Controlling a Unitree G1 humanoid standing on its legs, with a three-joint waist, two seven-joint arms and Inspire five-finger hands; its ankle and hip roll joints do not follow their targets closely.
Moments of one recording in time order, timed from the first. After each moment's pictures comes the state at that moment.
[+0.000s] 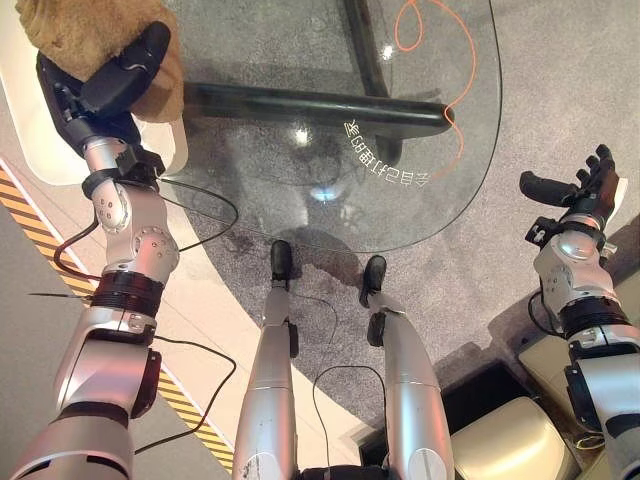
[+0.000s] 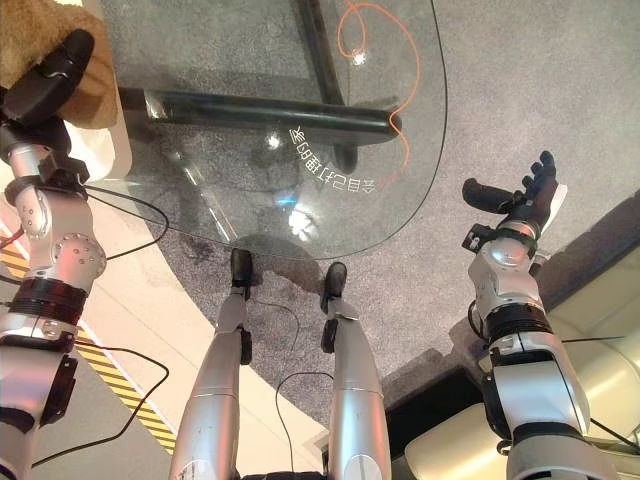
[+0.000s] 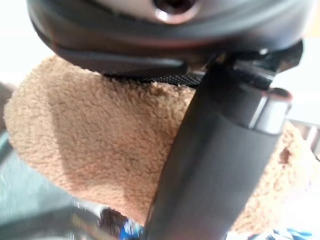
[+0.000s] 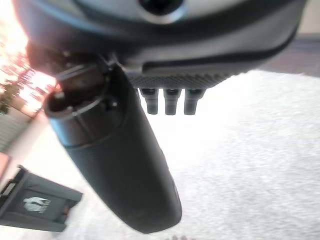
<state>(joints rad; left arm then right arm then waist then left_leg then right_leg) -0.91 0.65 -0.16 0.71 -1.09 -0.57 0.26 -0.80 -0.67 0.16 0.96 0.64 -0.12 -0.45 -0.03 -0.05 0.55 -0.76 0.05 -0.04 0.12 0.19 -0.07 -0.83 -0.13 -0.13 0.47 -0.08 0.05</state>
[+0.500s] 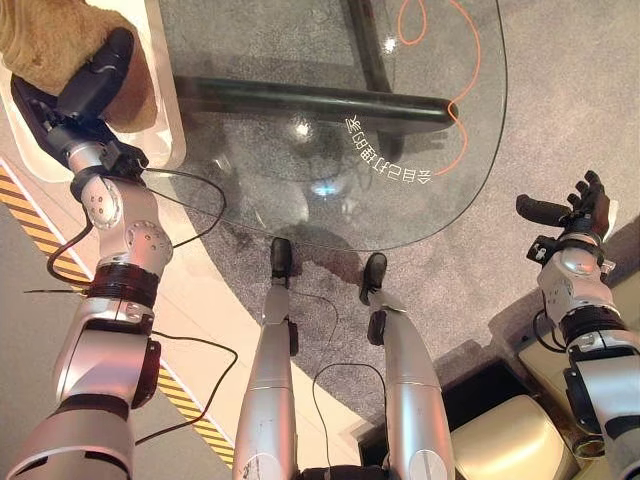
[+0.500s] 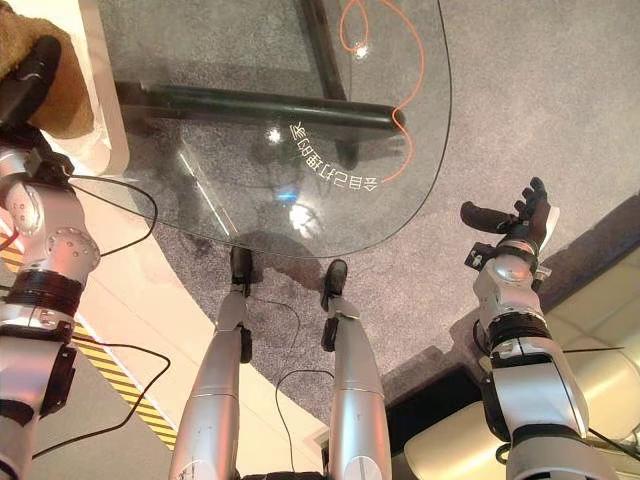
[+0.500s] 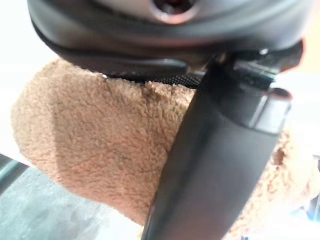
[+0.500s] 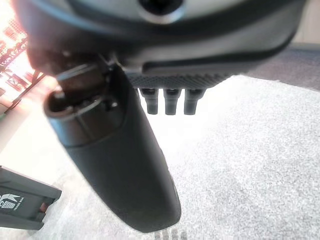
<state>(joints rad) -0.96 0.65 -0.14 0.76 -1.05 -0.58 0.40 -0.81 -0.67 0.16 1.04 0.64 -0.14 -0.40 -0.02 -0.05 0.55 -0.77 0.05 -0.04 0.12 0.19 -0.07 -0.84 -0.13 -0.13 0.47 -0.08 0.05</state>
